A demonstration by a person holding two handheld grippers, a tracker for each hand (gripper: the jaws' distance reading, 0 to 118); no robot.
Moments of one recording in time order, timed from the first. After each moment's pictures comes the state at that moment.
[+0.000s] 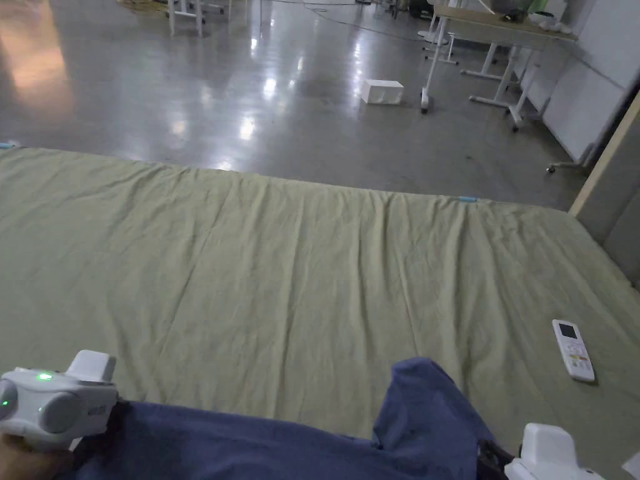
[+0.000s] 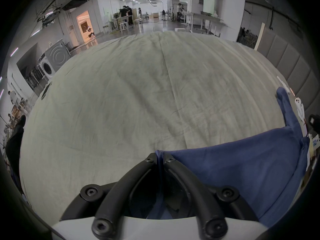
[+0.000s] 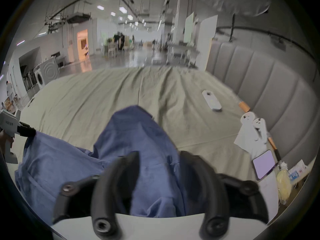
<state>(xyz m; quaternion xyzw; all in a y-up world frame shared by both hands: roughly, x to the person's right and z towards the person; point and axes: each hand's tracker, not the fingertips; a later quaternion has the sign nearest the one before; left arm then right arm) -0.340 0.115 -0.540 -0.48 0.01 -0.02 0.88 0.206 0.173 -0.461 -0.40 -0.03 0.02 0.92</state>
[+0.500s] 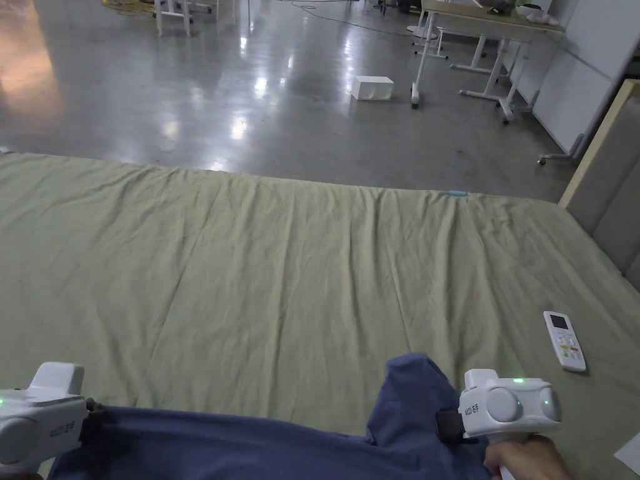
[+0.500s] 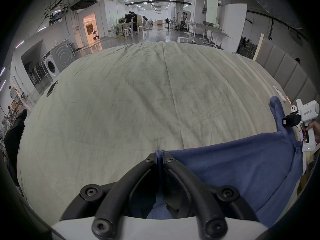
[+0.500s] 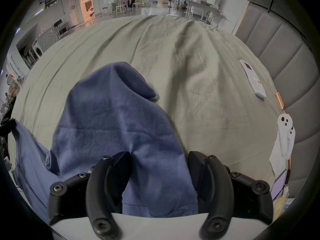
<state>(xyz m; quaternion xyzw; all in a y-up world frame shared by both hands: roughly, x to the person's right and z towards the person) -0.341 0.136 -0.511 -0.45 0.03 0.00 0.89 0.224 0.107 -0.594 -0.54 0.01 0.06 0.84</state>
